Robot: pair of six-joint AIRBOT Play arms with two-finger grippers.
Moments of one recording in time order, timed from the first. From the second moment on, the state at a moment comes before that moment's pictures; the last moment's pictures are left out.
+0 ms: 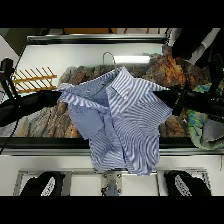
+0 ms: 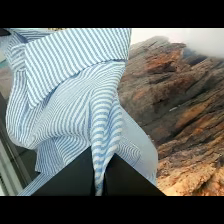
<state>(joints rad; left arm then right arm) 0.06 -0.68 0.92 0.89 -0.99 -1.31 -0.21 -0.84 0.93 -0.29 1.26 0.44</state>
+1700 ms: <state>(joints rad) -0.46 -0.55 0.93 1.19 -0.76 -1.72 -0.17 -0.82 0.93 0.27 1.06 0.12</state>
